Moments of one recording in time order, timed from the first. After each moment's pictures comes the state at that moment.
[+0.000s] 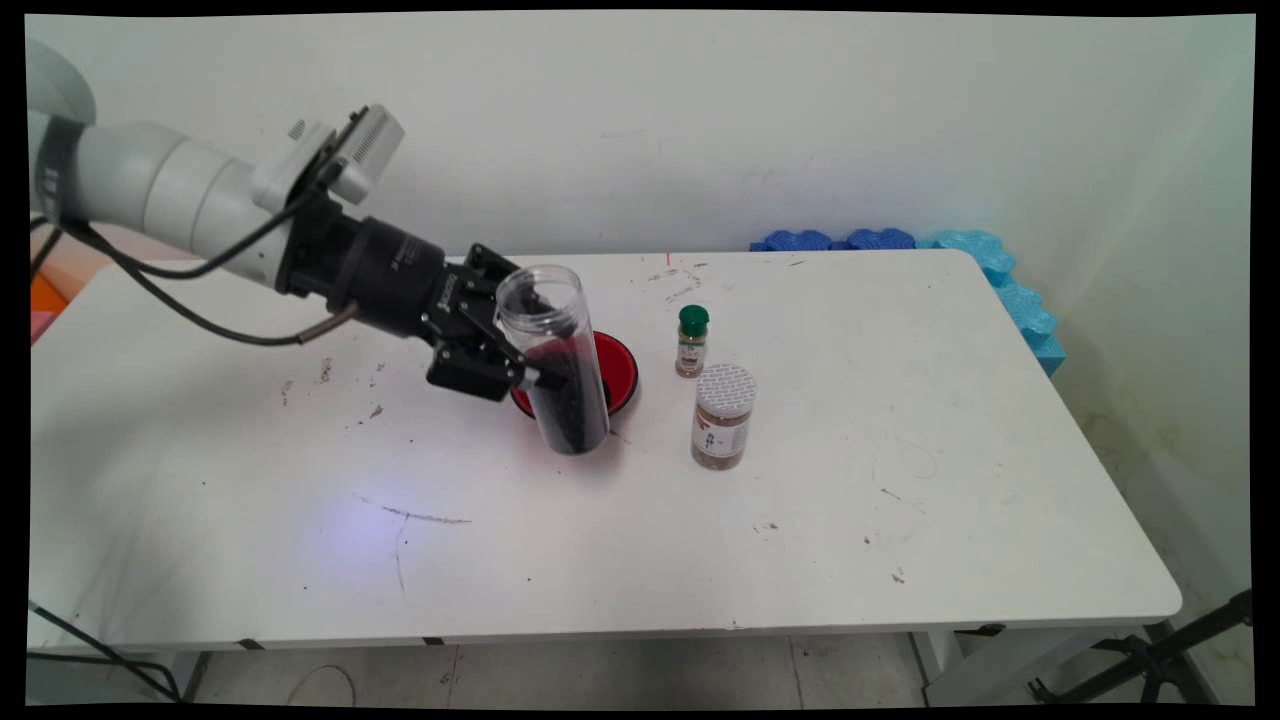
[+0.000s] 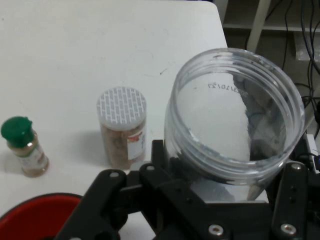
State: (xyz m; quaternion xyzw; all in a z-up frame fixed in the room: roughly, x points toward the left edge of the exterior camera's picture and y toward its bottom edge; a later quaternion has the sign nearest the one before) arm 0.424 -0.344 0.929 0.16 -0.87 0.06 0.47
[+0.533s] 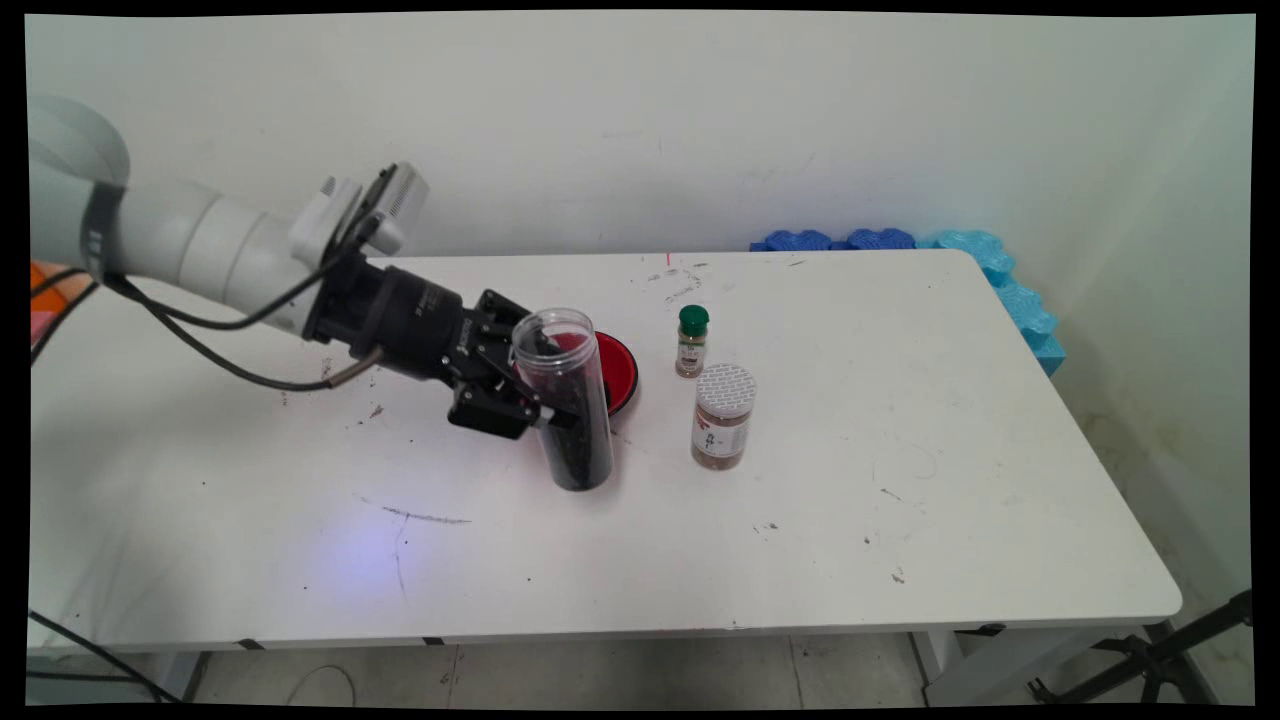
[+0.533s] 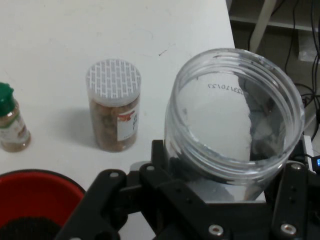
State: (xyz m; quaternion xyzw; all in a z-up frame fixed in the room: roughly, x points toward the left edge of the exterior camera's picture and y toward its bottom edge) arm 0.413 -0.336 0.895 0.20 -0.86 0.04 0.46
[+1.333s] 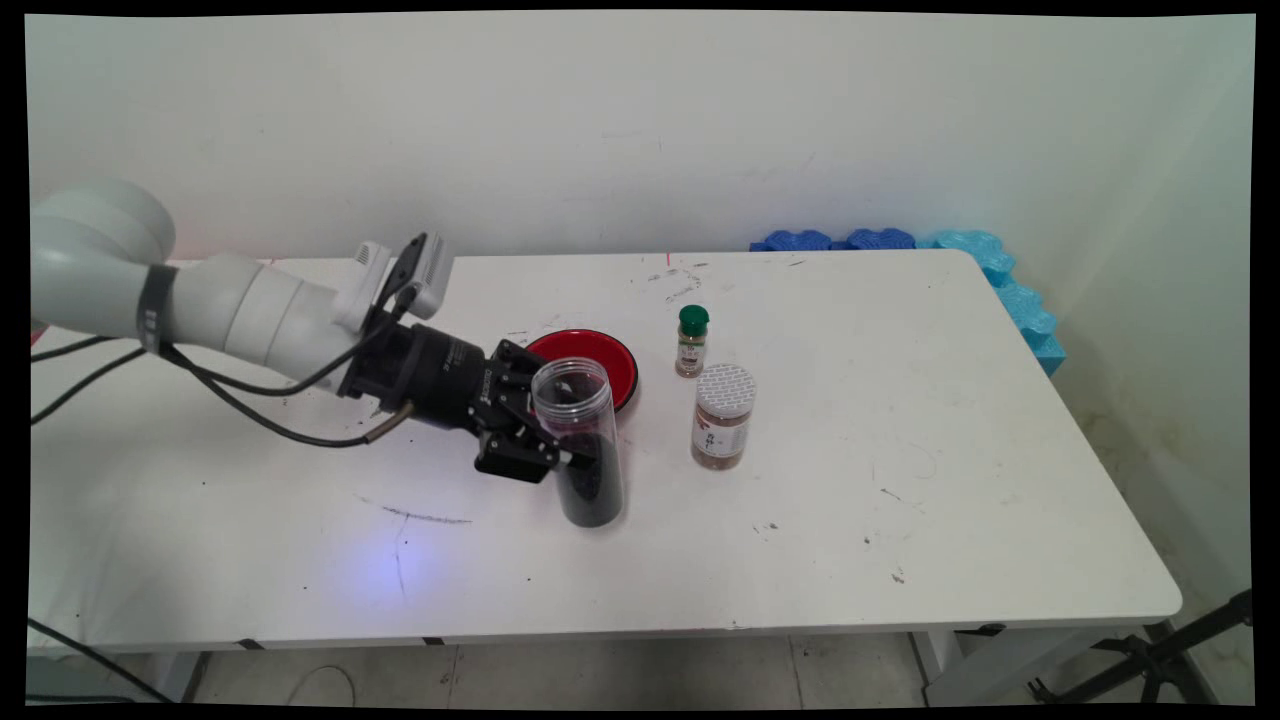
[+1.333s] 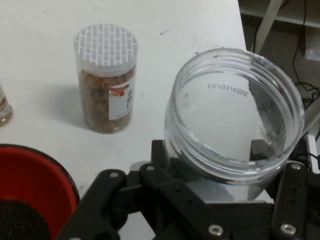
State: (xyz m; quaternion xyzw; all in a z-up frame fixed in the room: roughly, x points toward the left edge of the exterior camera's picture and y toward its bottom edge) arm 0.401 -0.326 0.846 0.22 -0.86 0.04 0.46
